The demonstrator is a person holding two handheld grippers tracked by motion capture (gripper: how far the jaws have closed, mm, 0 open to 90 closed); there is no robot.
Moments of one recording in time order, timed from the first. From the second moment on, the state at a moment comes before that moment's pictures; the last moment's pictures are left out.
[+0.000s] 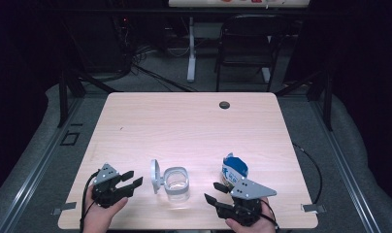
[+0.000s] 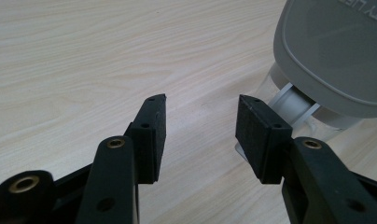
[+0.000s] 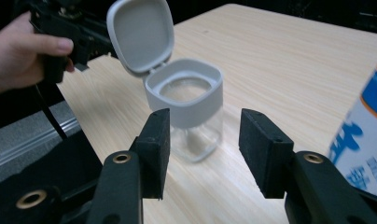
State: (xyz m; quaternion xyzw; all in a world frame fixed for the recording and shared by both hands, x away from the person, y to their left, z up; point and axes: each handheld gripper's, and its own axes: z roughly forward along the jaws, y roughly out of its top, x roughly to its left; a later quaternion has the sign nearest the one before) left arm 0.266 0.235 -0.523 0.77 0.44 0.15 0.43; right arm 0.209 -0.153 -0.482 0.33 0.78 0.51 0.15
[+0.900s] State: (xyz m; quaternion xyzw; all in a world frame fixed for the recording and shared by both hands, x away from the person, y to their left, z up) left arm 0.267 0.237 -0.525 0.77 0.44 0.15 0.43; right arm 0.199 -0.207 -0.514 0.40 0.76 0.48 0.16
